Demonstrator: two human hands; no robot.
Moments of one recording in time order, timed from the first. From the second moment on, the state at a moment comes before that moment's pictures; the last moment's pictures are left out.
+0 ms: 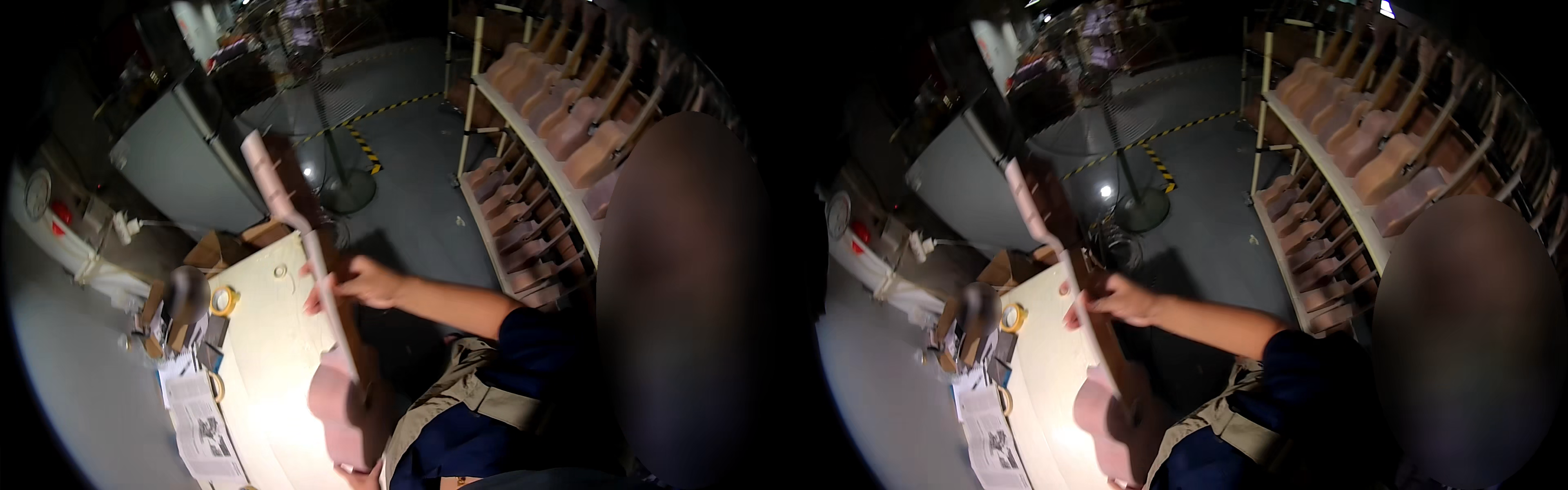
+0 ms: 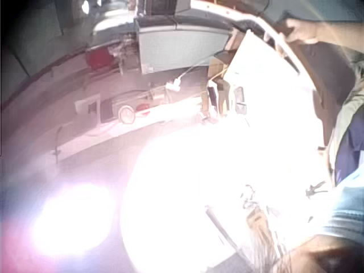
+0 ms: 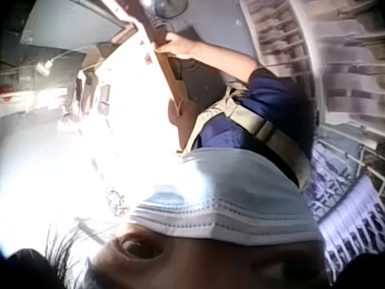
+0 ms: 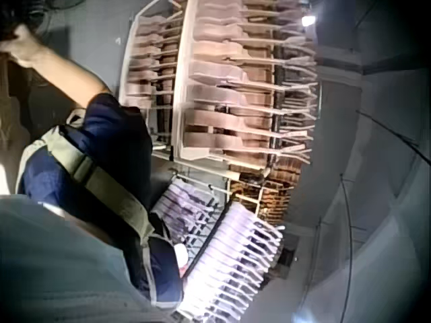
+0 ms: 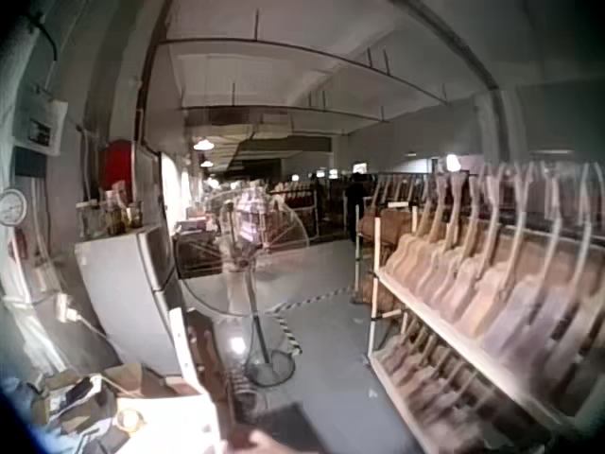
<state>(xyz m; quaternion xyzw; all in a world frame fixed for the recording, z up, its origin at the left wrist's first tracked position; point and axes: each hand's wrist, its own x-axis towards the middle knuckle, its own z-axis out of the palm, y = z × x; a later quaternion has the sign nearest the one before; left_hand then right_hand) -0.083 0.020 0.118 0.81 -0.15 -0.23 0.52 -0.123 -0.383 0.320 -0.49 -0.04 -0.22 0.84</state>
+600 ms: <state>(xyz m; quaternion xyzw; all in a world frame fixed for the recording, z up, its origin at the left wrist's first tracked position) -0.209 -0.207 -0.017 0.70 -0.52 -0.48 0.07 -0.559 -0.271 -0.066 -0.31 0.68 -0.44 0.50</state>
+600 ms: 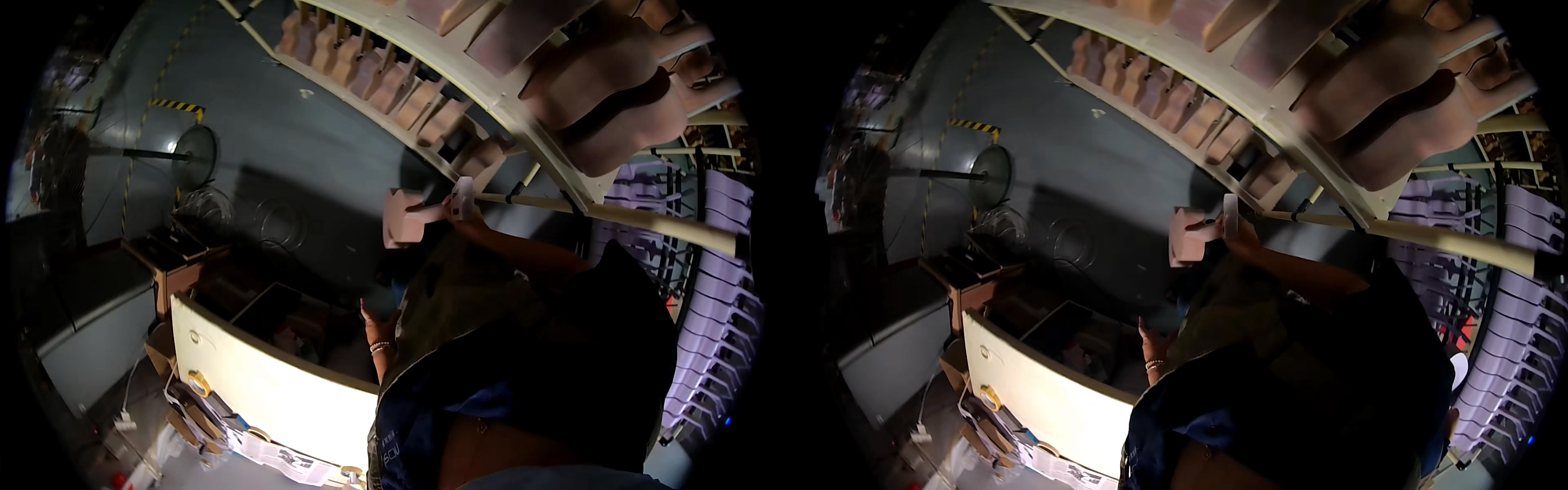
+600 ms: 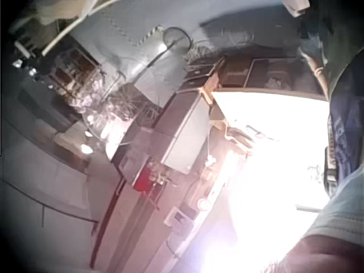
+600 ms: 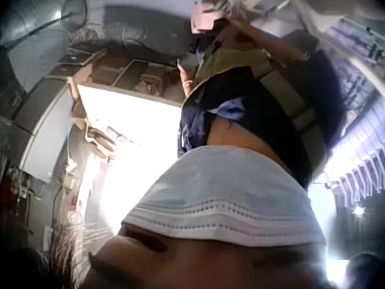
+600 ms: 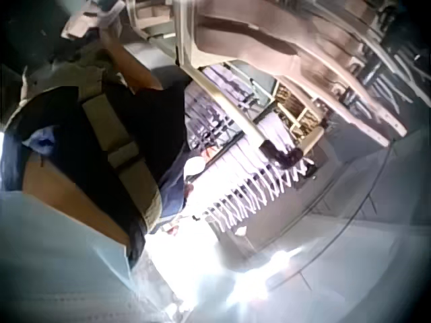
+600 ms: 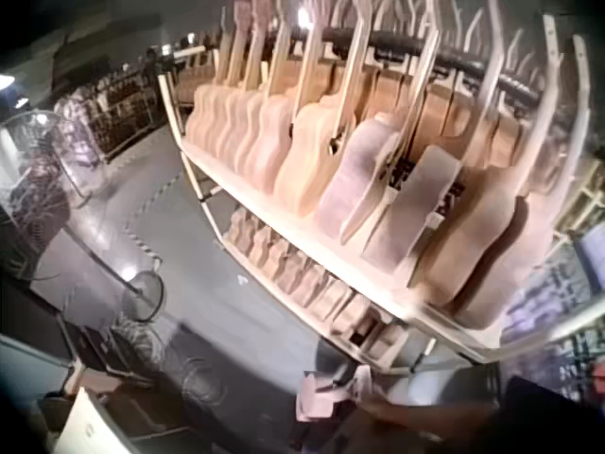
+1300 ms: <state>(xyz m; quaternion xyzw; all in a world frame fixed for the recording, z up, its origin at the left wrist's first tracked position) -0.287 -0.168 -0.040 0.74 -0.36 -0.58 0.04 -0.741 -0.362 -0.235 -0.33 0.93 -0.12 0.04</state>
